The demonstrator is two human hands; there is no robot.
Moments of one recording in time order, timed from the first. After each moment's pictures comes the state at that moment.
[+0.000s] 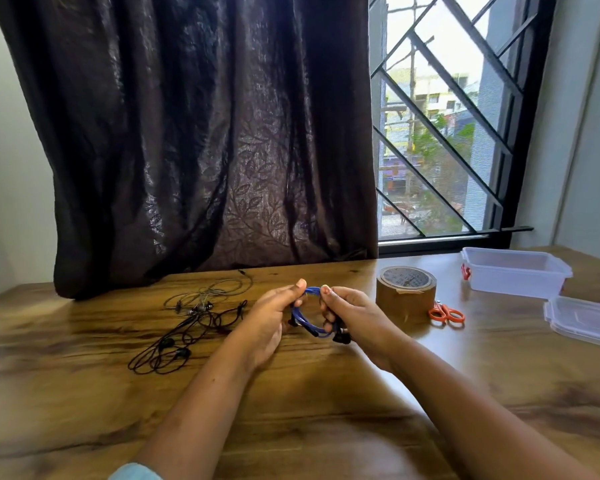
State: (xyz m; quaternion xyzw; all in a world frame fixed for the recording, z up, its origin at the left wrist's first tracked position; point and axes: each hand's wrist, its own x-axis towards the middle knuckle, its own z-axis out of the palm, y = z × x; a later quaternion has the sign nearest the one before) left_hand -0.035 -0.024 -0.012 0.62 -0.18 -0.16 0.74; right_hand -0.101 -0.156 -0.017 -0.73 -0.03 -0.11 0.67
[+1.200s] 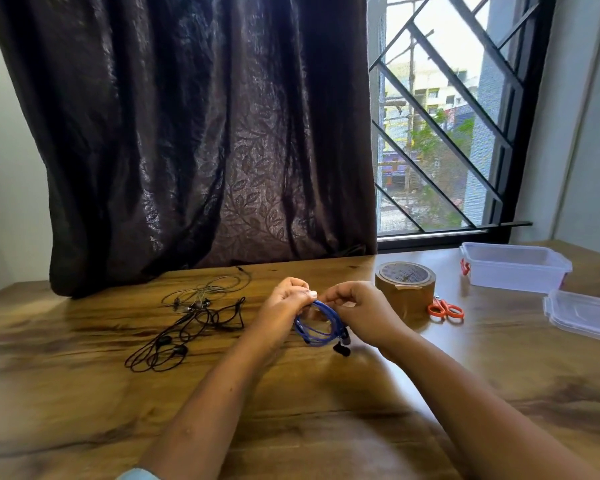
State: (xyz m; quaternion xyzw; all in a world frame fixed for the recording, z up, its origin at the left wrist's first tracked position) left_hand -0.047 -0.028 -0.012 0.71 -0.29 -0.07 0.64; right_hand -0.103 -0.169 -0.016 -0.84 0.03 -0.18 0.52
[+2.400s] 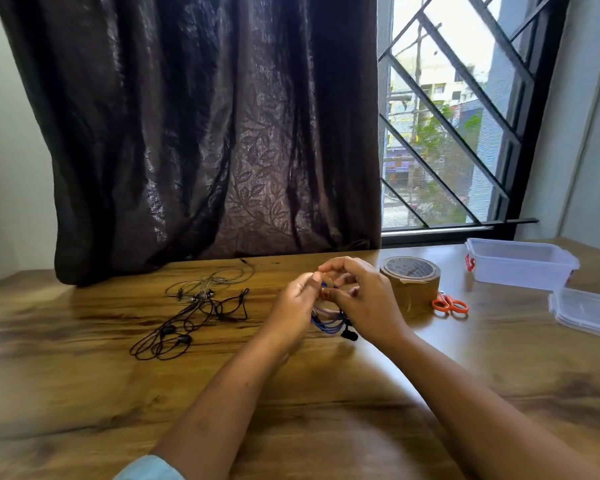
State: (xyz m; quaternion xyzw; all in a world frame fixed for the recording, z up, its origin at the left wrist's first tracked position) left_hand -0.063 -0.037 -0.013 0.72 -0.29 -0.05 0.63; right_hand -0.091 -0.164 -0.023 -0.83 -0.06 -0.38 0.42
